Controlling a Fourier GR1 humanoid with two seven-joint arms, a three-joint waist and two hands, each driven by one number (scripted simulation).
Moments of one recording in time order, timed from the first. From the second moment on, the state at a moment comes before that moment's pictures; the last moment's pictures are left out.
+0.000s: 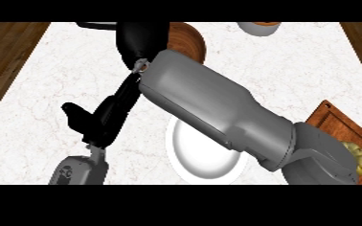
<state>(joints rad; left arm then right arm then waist) -0.16 0.06 -0.16 -1.55 0.19 -0.07 0.18 -1.42 -0.01 0.77 -0.80 0.62 -0.27 1.01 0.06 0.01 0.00</state>
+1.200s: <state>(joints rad) -0.19 0.05 -0.18 -1.54 0.18 -0.09 0.17 -1.33 0.00 0.53 -0.34 0.42 -0.64 0.64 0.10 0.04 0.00</state>
